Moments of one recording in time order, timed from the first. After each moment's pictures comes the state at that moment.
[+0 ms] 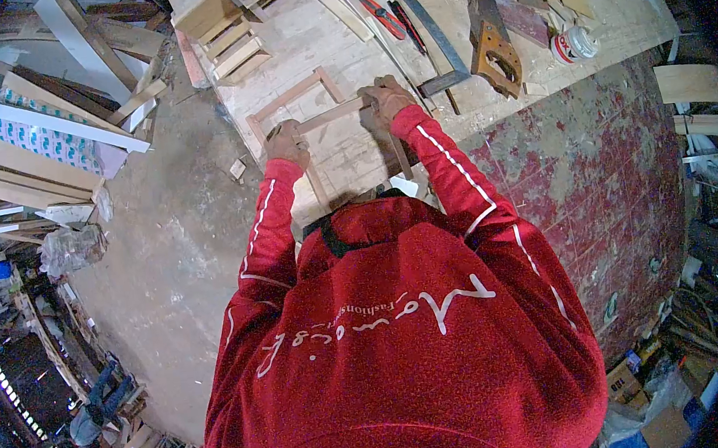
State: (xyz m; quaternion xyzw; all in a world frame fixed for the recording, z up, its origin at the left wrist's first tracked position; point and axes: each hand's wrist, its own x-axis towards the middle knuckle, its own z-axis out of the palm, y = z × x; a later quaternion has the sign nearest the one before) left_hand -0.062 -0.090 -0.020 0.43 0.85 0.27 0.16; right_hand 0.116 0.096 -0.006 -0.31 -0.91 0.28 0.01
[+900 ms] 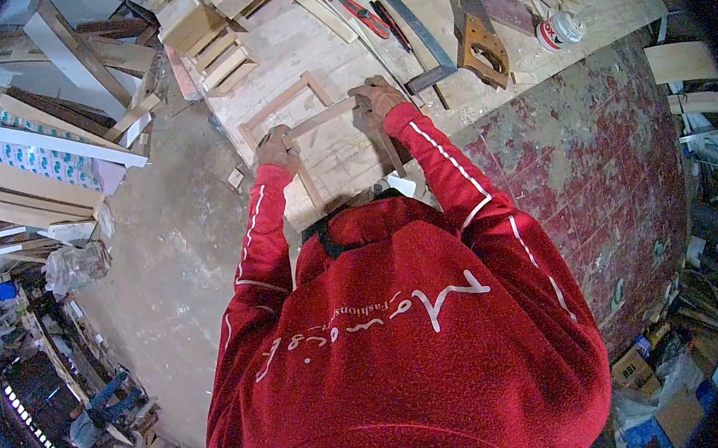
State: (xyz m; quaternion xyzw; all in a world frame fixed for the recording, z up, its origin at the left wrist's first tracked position) left_hand -0.064 -0.092 -0.003 0.47 0.84 0.21 0.16; right_hand 0.120 0.094 0.007 -0.30 -0.90 0.30 0.06
